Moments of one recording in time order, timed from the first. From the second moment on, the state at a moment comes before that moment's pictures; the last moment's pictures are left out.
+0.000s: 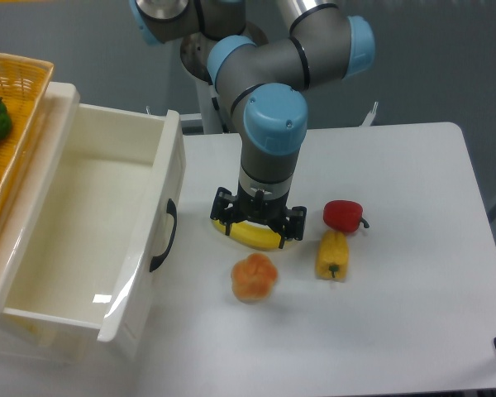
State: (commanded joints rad) arm 2.43 -1.86 -1.56 -1.24 1.45 0.63
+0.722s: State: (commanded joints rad) arm 2.43 -1.90 -1.57 -1.20 1.45 0.62
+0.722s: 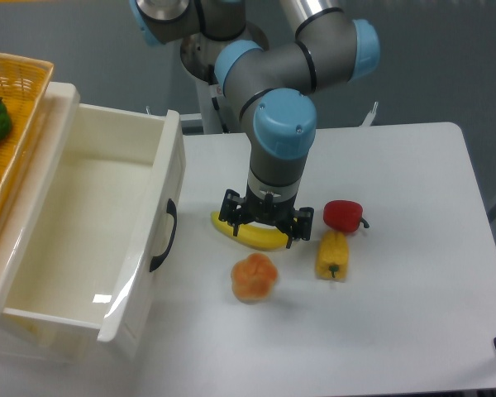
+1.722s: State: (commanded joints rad) arm 2.41 -2.00 -1.60 -1.13 1.46 0.57
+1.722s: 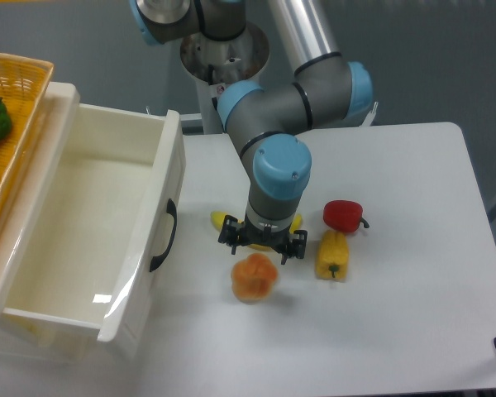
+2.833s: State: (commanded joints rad) arm 2.42 -2.10 -1.62 -1.12 1.45 0.57
